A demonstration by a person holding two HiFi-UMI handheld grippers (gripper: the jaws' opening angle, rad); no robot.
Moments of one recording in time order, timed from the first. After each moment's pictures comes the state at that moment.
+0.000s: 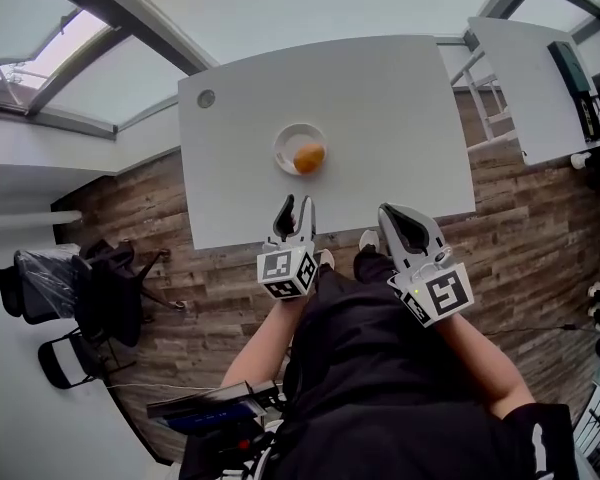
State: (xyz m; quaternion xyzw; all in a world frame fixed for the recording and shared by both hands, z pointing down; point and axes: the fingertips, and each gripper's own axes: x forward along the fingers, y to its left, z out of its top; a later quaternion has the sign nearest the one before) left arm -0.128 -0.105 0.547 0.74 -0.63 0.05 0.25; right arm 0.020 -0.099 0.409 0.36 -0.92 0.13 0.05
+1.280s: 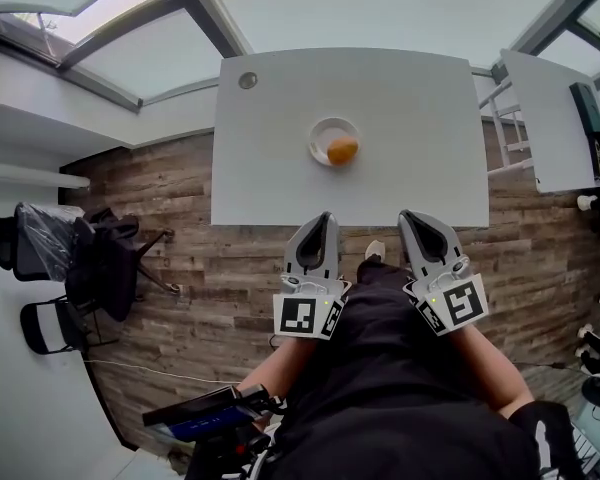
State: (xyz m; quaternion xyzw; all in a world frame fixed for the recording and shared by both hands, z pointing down) left arm -0.126 -0.026 0.405 0.75 -0.65 -0.06 0.13; right arm -0.013 -0.055 0.377 0.32 -0.94 0.09 0.04
